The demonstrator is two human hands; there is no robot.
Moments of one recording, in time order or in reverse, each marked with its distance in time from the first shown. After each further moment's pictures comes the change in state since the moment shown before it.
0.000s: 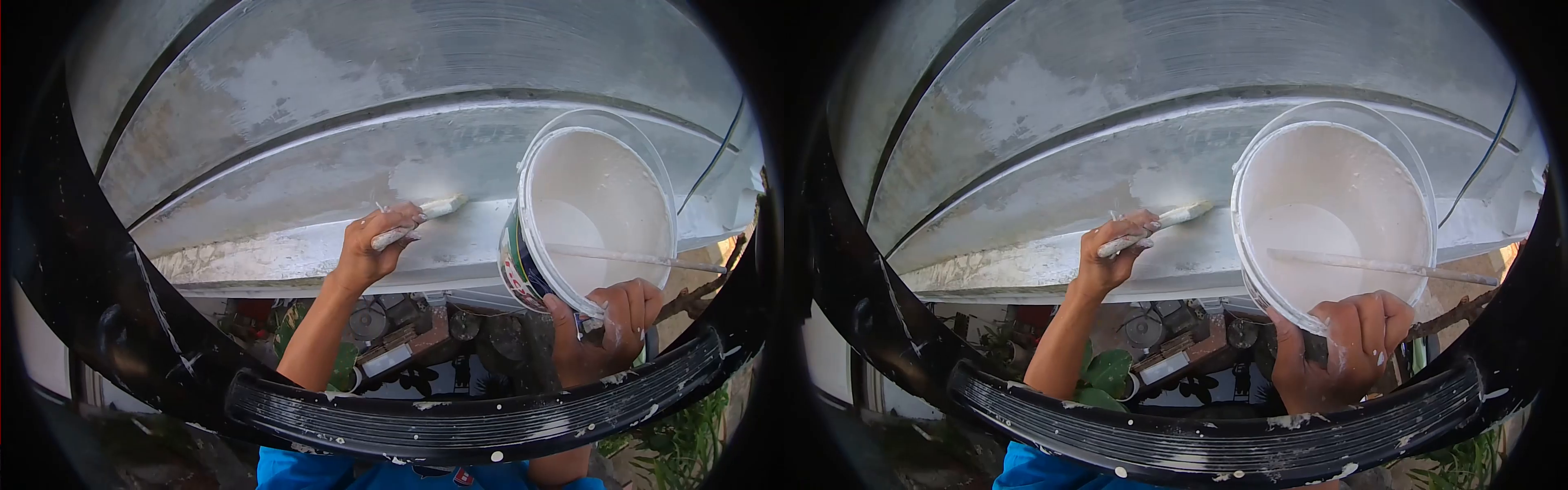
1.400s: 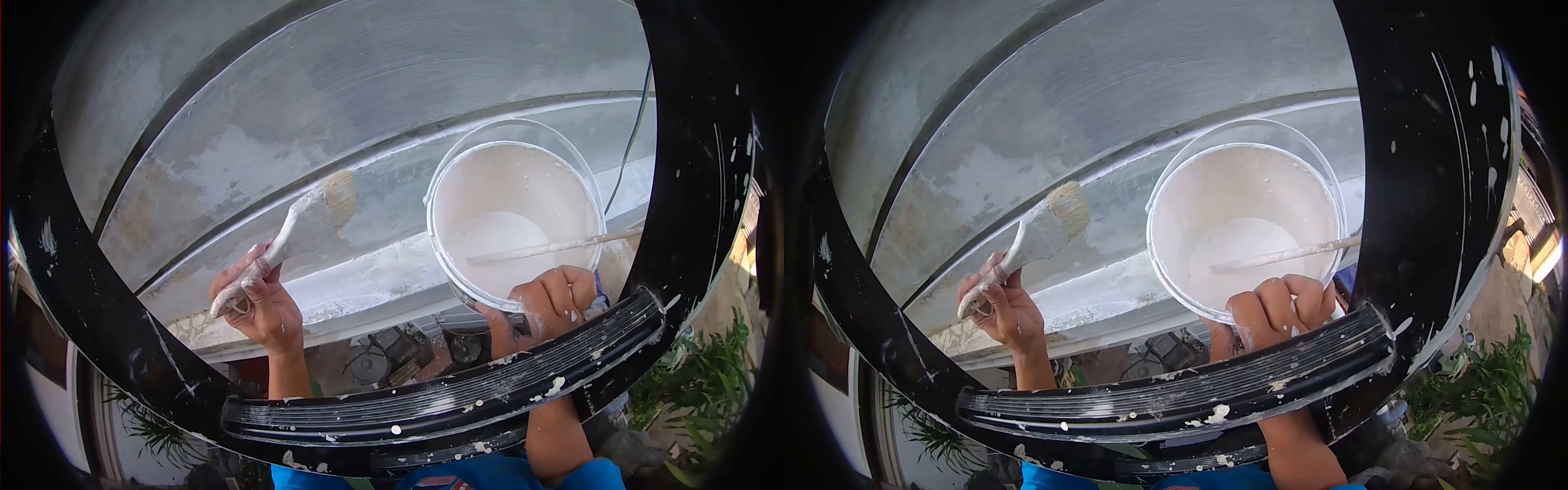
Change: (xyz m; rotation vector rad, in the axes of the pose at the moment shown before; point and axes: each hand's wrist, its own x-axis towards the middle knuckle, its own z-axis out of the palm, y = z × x) left_hand 0.024 0.057 -0.048 -0.490 0.604 0.207; right_hand -0.005 0.003 -0.011 0.009 -0.056 0.007
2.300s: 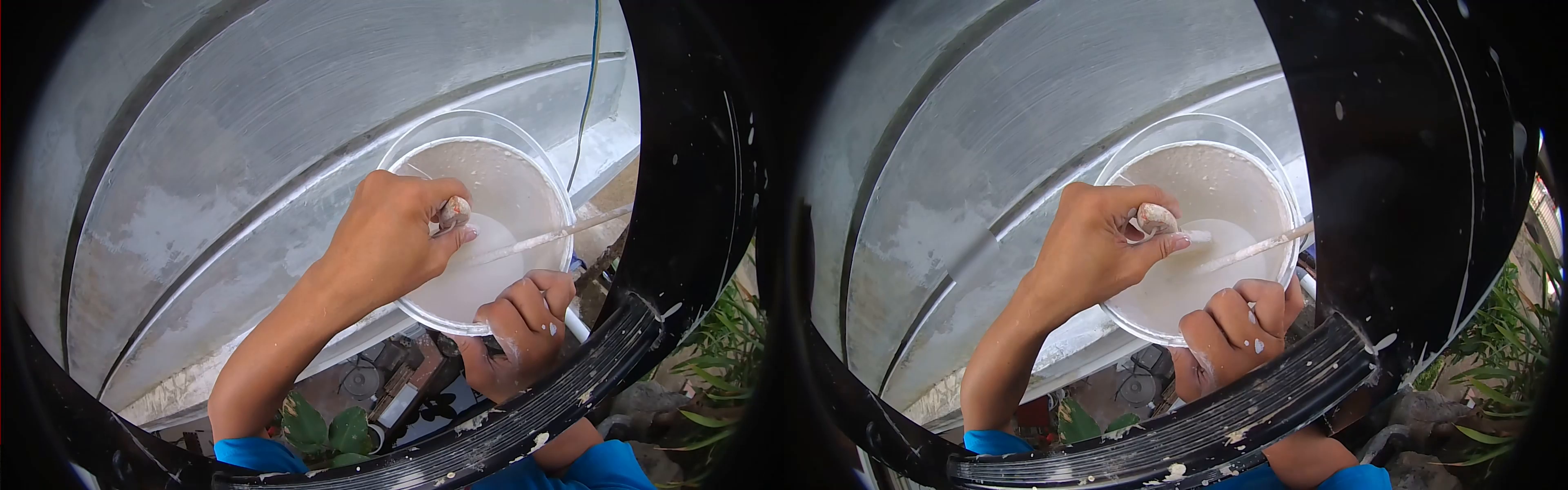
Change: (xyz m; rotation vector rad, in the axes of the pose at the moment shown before) left_hand 0.049 -0.019 0.206 0.455 -1.154 -0.254; right_hand -0.001 -0.002 0.003 0.069 -0.013 0.039
